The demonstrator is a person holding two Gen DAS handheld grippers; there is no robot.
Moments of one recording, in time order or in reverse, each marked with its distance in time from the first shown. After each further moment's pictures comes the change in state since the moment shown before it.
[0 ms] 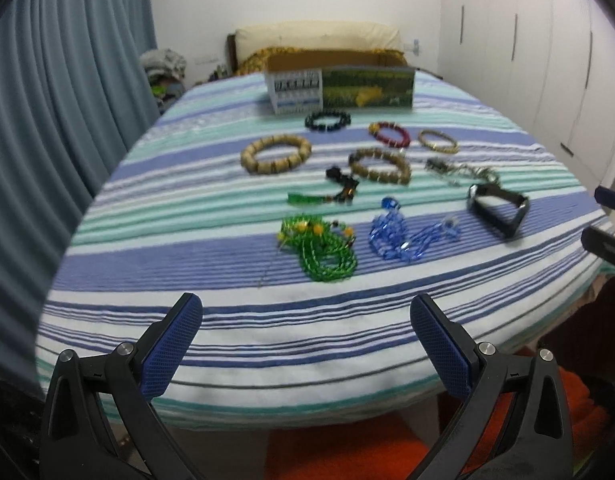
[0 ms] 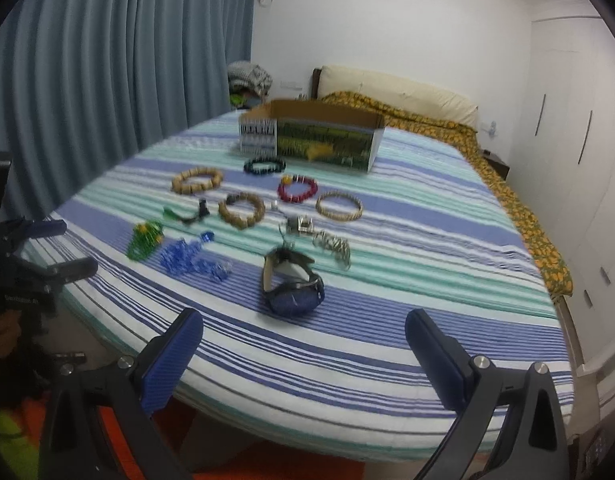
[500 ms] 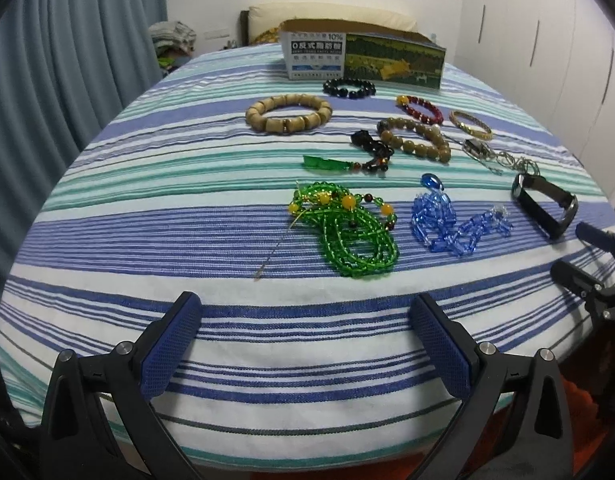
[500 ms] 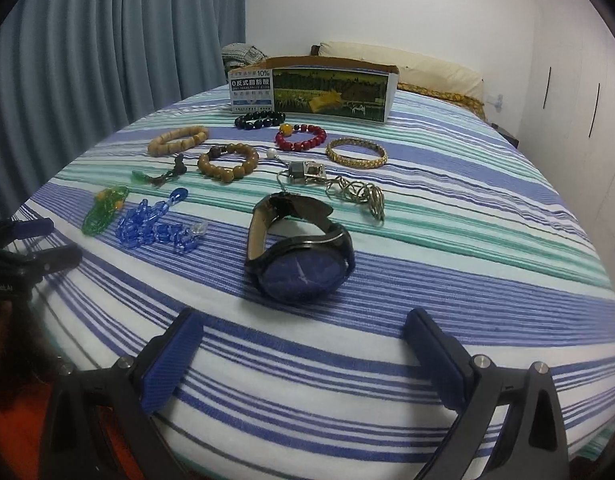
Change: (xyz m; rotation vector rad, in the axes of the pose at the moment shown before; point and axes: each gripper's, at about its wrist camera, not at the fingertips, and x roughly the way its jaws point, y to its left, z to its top) left arm 0.045 0.010 -0.011 -0.070 0.040 -0.002; right arm 0.080 0.002 -0.024 0.047 0.049 0.030
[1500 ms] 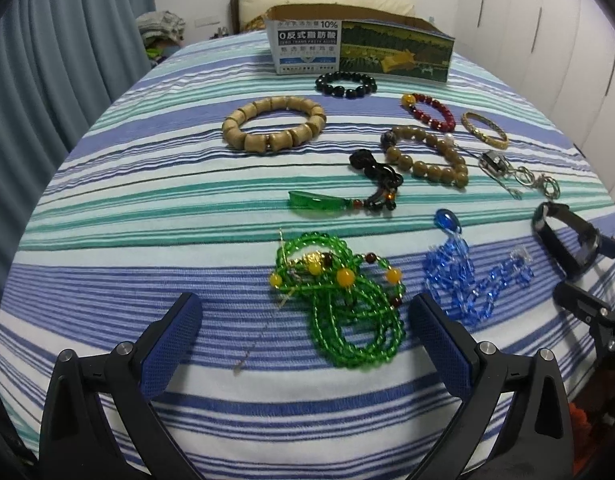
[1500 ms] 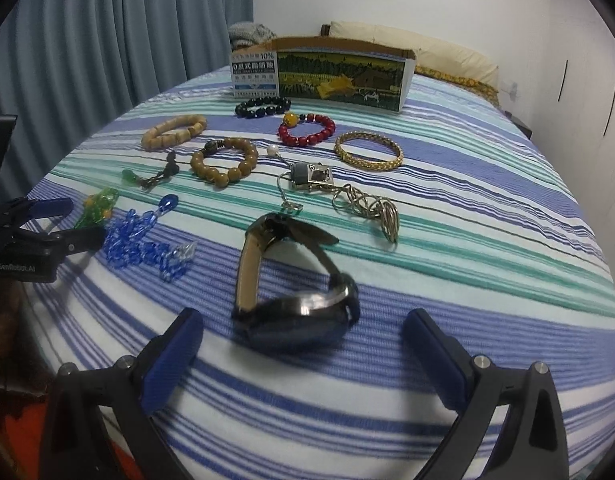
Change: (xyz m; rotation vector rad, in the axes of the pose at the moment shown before) left arm 0.040 -0.008 0.046 0.023 0.080 -0.009; right arm 0.025 -0.005 0.031 -0.020 0.108 0.031
